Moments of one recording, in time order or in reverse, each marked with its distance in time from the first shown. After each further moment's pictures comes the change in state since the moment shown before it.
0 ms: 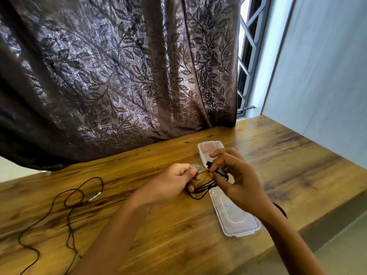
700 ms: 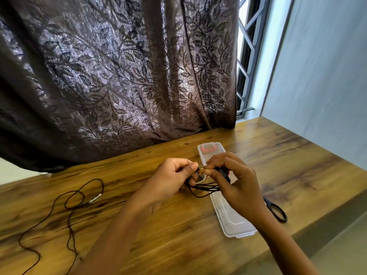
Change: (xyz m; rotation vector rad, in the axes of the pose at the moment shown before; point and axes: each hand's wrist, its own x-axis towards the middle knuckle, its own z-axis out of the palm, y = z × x) left_hand 0.002 -0.002 0.000 -0.162 0.123 0.068; right_hand -0.001 -0.010 0.010 -0.070 0.163 -0.154
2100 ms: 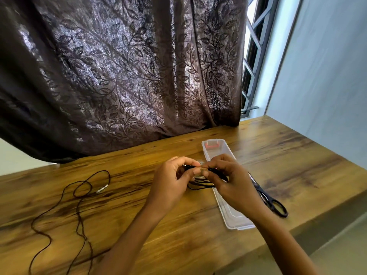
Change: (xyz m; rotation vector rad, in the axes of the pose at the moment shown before) left_hand -0.022 -0.025 0.002 0.328 0.345 0.338; right_hand -0.006 -0.017 0.012 0.013 -0.162 0.348
